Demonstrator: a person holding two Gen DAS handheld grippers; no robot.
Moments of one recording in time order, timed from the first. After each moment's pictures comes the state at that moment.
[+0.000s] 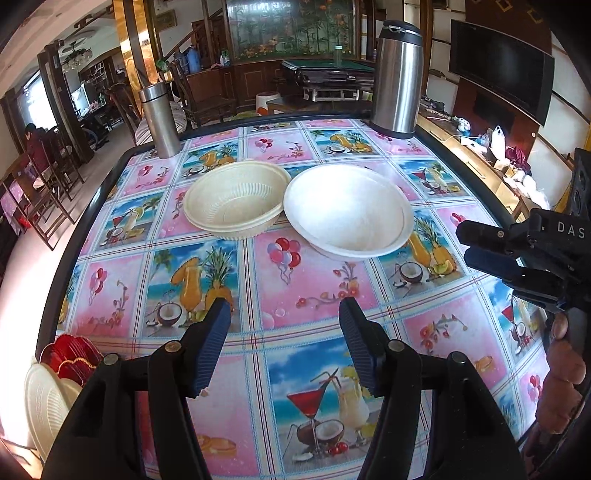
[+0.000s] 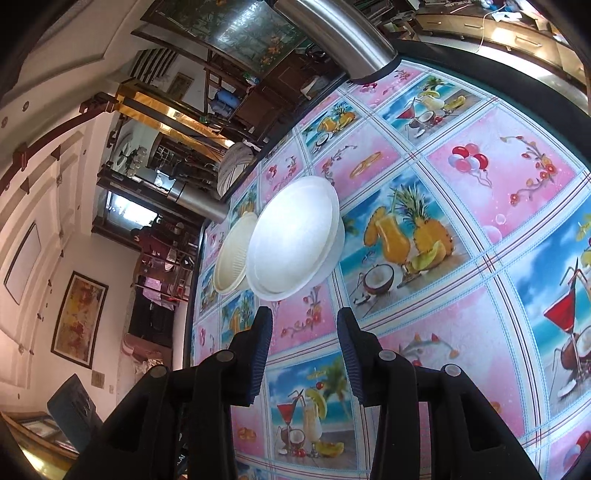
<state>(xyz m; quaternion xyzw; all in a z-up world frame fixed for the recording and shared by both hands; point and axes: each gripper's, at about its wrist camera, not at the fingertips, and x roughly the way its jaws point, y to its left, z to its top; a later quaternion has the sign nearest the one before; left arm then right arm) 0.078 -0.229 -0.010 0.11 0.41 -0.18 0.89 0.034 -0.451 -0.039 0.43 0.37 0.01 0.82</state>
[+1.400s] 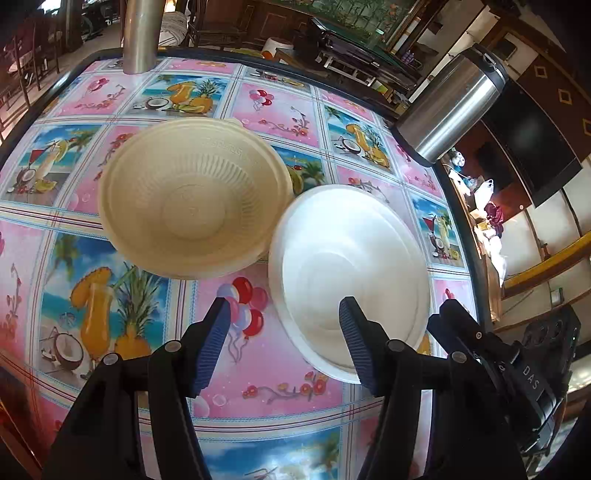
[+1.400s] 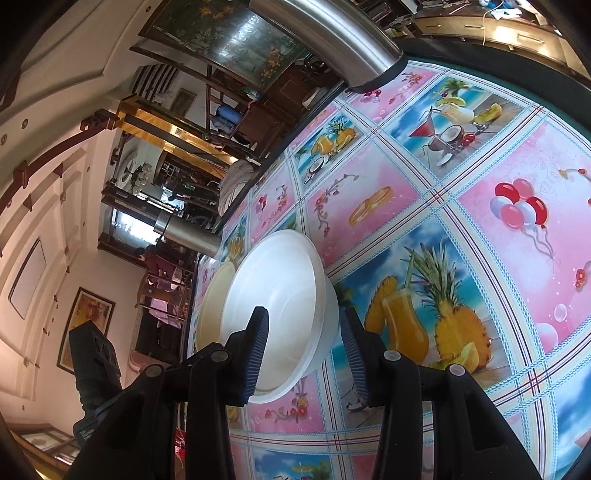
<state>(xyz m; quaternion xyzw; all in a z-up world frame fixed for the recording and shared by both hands) 0.200 -0.246 -0.054 -0.08 0.54 -0.21 0.81 0.109 -0.482 -0.079 0.45 0.34 0.01 0.83</state>
